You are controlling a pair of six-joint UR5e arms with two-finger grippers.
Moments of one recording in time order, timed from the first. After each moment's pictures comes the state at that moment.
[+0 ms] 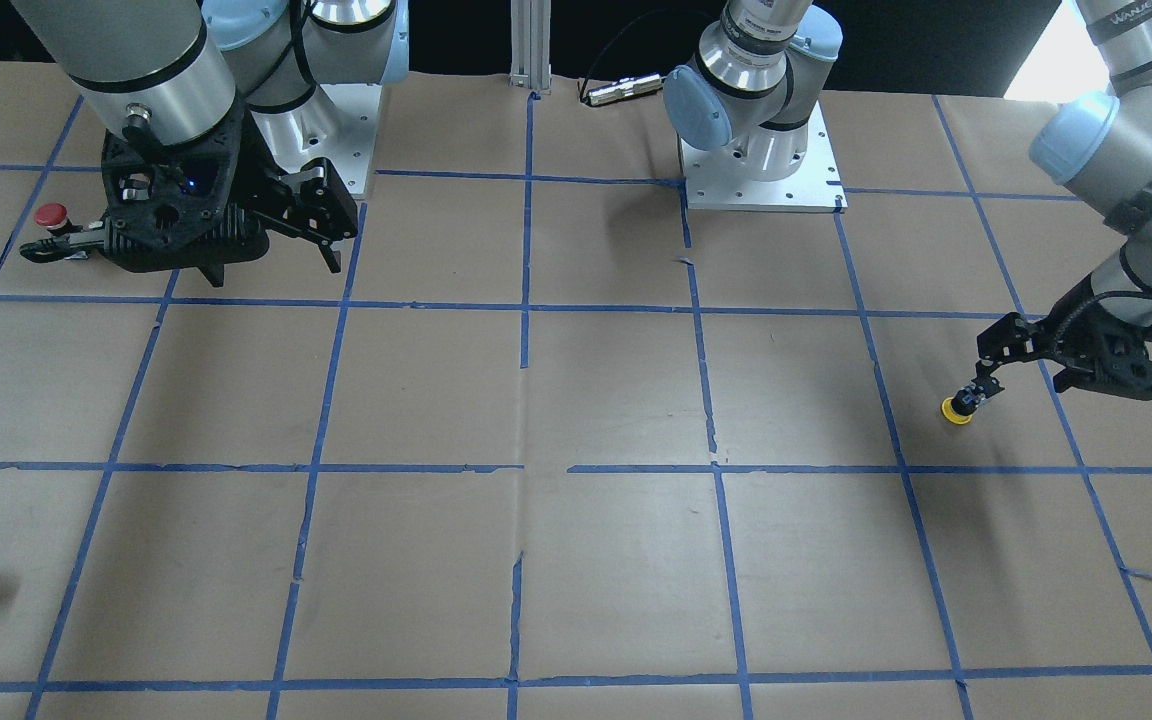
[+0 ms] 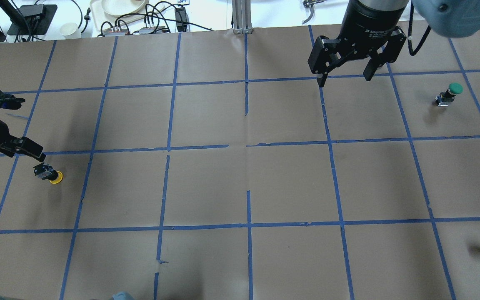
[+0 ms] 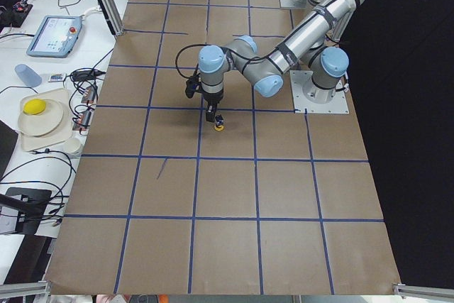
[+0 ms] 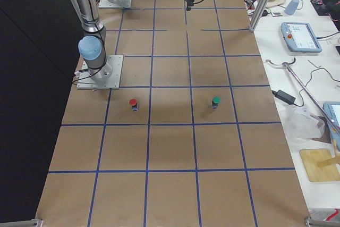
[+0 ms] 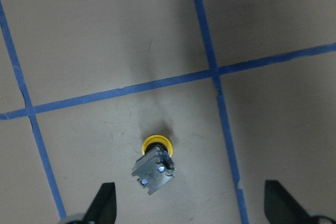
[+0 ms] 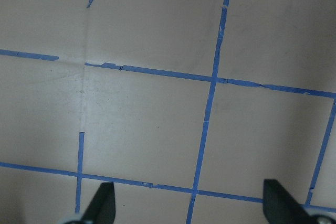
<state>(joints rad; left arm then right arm) -0.92 -1.78 -1.92 -1.03 1.58 0.83 1.64 -1.46 1.41 -1.48 -1.53 -0.07</state>
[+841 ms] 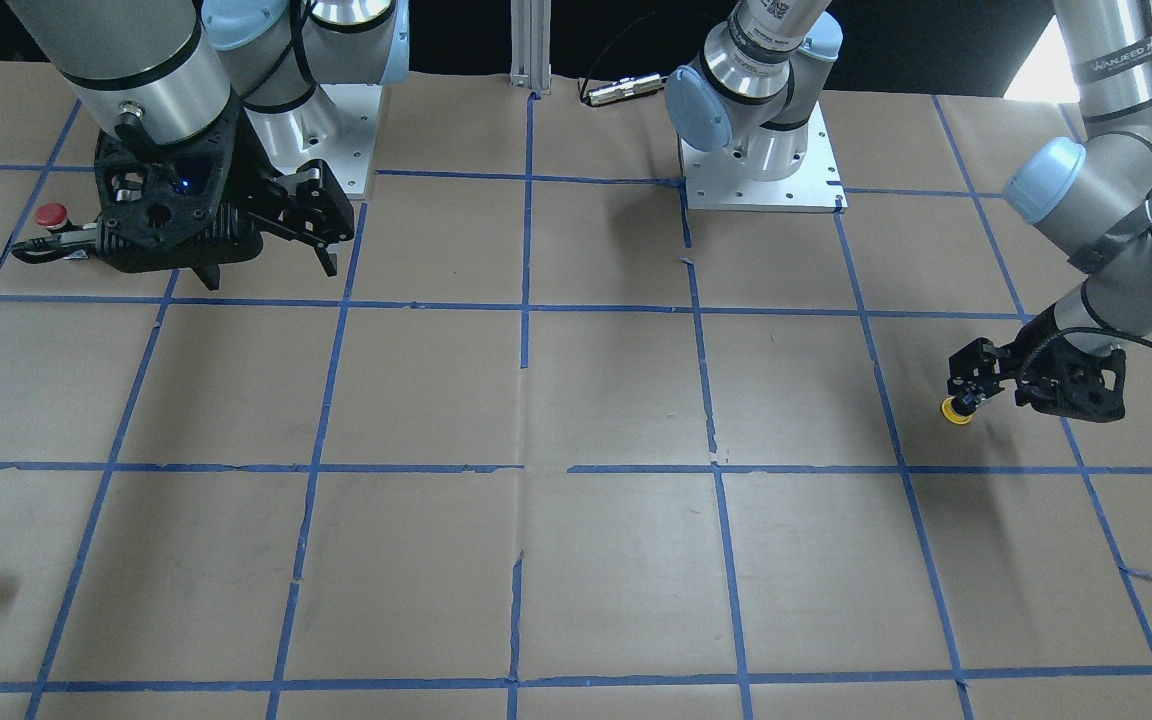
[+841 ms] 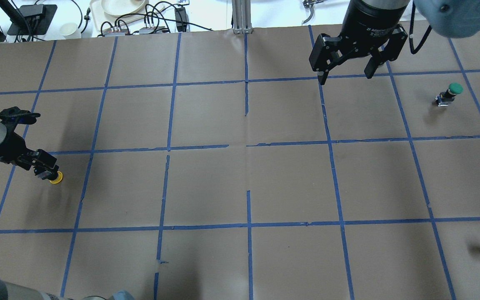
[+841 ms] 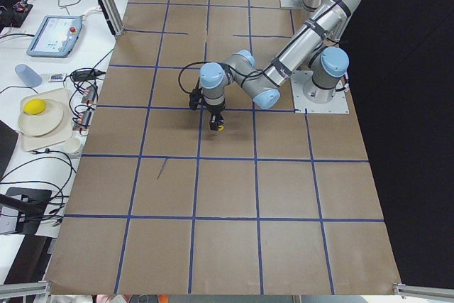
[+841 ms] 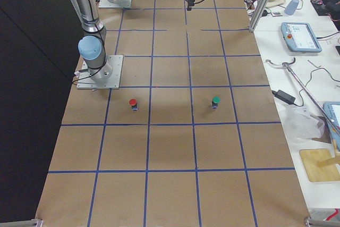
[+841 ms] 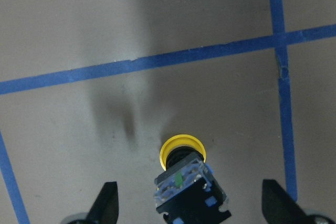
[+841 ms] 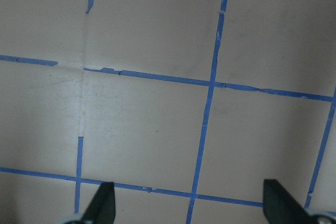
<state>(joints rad) -0.92 -1.85 -1.98 -0.95 1.58 0.79 1.64 -1.46 1.41 -1.49 -1.53 -0.07</state>
